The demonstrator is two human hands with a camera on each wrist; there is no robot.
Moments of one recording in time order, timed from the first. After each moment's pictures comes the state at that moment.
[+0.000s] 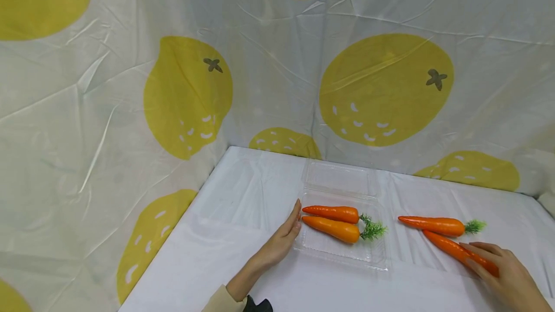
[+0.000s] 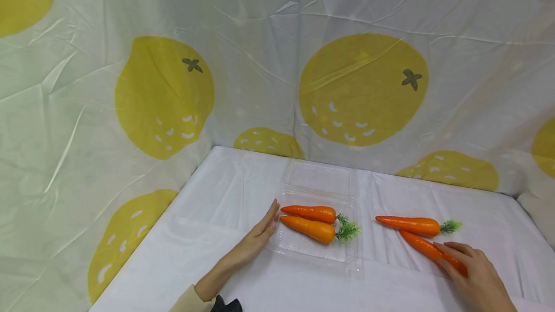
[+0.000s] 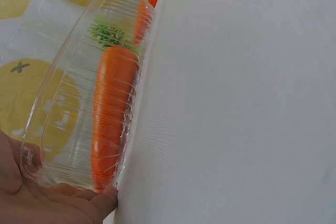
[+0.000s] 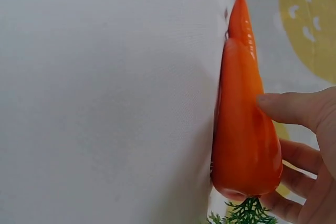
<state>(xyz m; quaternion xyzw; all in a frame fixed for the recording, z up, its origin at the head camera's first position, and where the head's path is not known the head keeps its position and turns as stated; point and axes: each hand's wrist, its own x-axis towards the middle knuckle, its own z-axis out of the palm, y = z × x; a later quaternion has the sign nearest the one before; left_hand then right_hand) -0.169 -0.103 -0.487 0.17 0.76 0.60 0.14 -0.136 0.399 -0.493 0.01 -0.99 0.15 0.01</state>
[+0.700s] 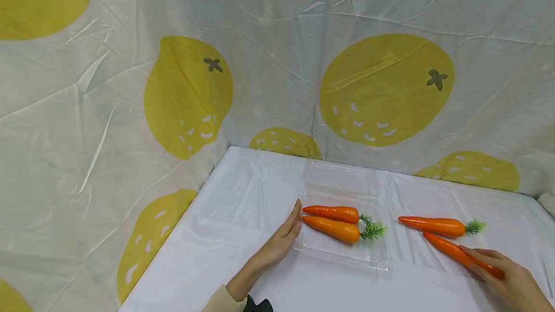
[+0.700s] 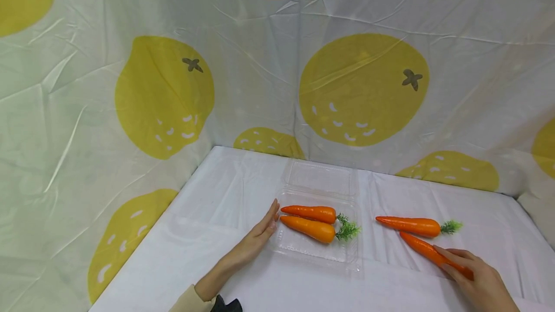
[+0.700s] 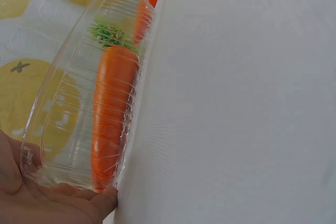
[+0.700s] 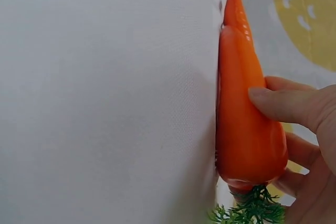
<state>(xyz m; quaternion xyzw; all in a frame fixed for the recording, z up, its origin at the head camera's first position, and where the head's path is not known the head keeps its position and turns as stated) -0.169 -0.103 -0.488 0.17 0.77 0.60 0.14 -0.134 0.413 -0.502 -0.02 -0.98 0.19 -0.05</state>
